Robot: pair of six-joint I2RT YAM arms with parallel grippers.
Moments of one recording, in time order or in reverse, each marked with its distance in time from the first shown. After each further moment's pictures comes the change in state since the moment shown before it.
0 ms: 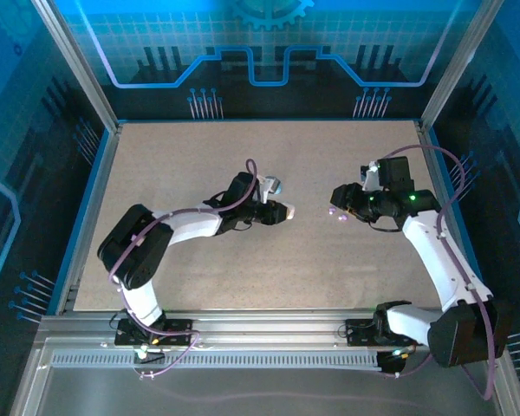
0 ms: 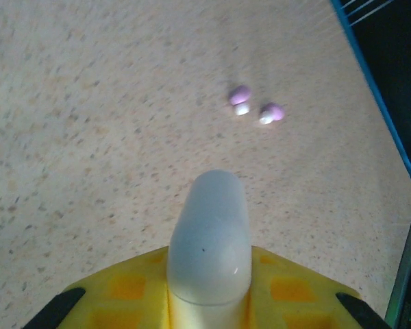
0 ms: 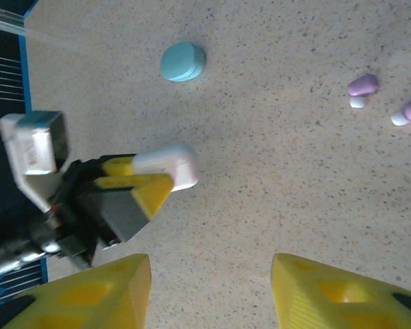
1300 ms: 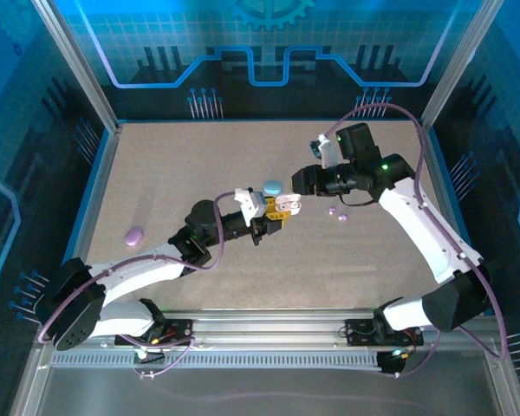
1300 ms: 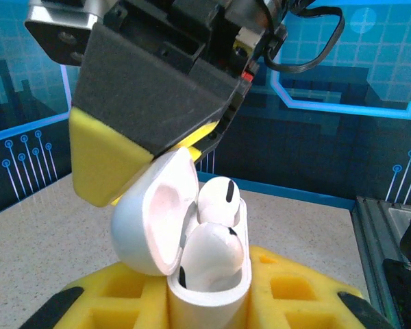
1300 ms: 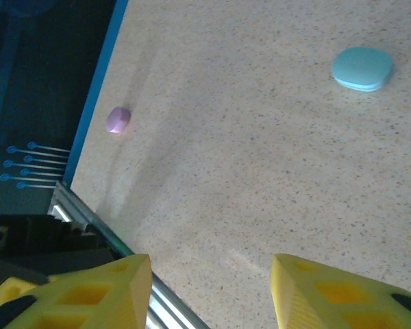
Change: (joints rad) left arm -0.149 -0.540 -0.383 0.584 -0.031 0.497; right arm 0.283 0.219 0.406 -0.117 -0.064 -0.205
